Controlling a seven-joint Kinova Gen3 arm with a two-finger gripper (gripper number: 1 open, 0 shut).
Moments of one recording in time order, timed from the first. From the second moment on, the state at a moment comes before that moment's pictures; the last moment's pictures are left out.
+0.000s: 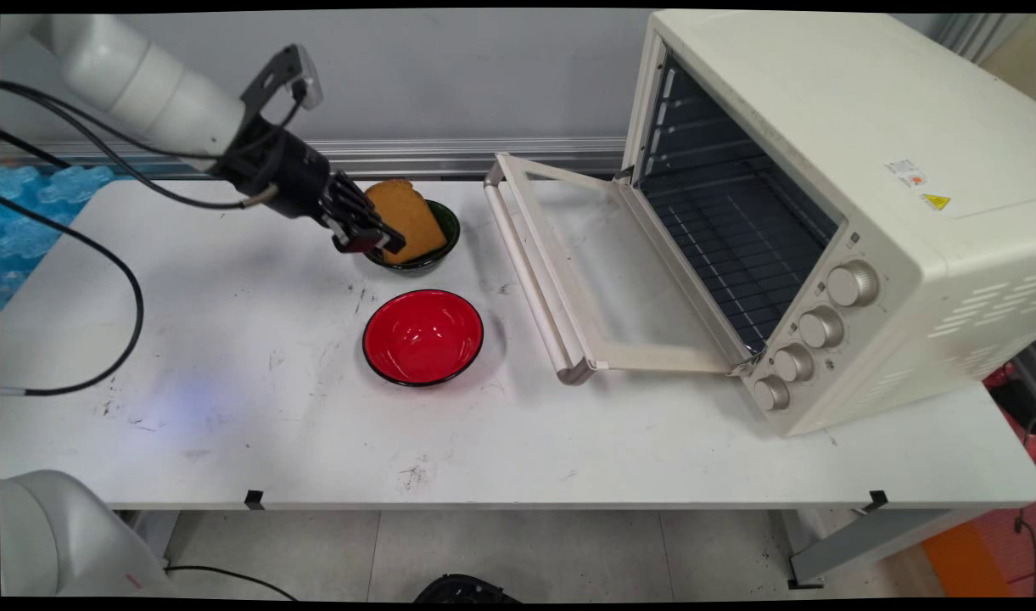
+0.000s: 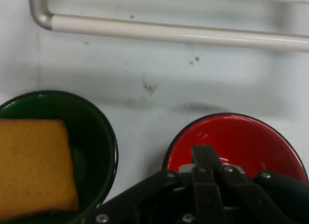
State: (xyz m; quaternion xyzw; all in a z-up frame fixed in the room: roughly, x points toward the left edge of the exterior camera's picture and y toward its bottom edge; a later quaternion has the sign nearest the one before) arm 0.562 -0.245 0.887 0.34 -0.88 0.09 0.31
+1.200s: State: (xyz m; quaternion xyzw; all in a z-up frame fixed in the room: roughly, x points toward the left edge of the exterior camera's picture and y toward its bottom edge) arm 0.539 -0.275 0.785 0.34 -0.85 0.12 0.39
